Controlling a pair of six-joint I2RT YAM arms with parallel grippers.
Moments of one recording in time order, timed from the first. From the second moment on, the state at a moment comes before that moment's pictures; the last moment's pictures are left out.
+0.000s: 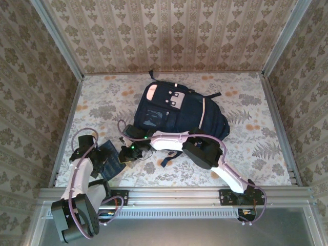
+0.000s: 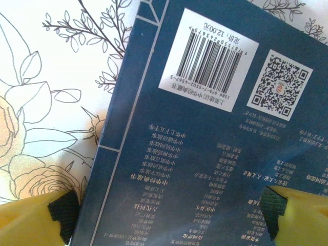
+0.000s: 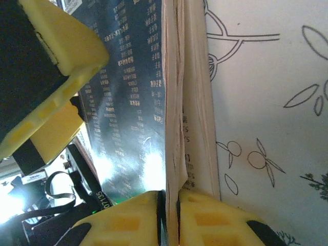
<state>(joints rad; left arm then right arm) 0.20 0.90 0.38 -0.74 0.07 -0.79 1.05 2.36 1.74 -0.28 -0.57 0.85</state>
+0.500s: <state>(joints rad) 0.16 0.80 0.50 -0.81 0.25 -0.78 0.98 2.13 1.49 -0.24 -0.51 0.84</state>
